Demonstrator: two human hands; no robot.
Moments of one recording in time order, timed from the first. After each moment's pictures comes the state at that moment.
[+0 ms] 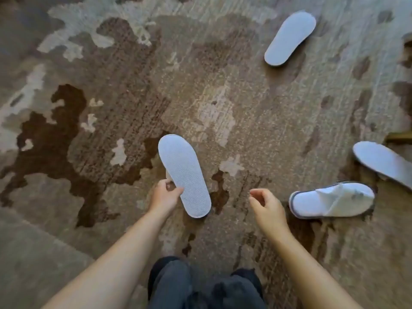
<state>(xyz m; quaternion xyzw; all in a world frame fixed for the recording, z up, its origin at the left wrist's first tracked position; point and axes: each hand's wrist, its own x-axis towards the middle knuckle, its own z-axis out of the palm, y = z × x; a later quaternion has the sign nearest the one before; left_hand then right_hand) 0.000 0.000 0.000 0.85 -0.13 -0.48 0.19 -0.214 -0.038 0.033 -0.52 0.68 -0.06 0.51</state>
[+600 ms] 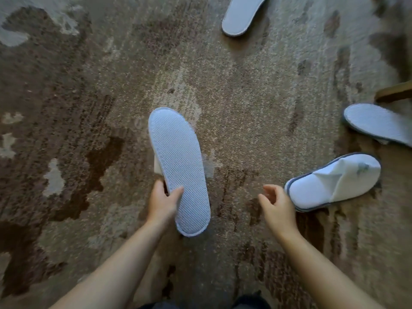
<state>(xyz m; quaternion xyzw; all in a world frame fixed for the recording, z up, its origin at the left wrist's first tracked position) -0.057 -0.038 -0.095 0.78 -0.26 -0.49 0.30 -0.278 -0.046 -0.085 -0.44 0.78 -0.16 0.42</state>
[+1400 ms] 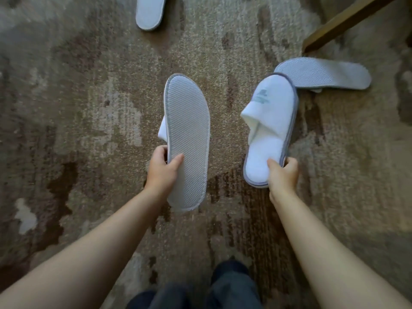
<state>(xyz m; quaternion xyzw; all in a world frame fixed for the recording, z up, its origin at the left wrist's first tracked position) -0.167 -0.092 -0.033 0.71 -0.43 -0.50 0.25 -0.375 -0.050 -0.064 -0.08 0.84 -0.41 0.36</state>
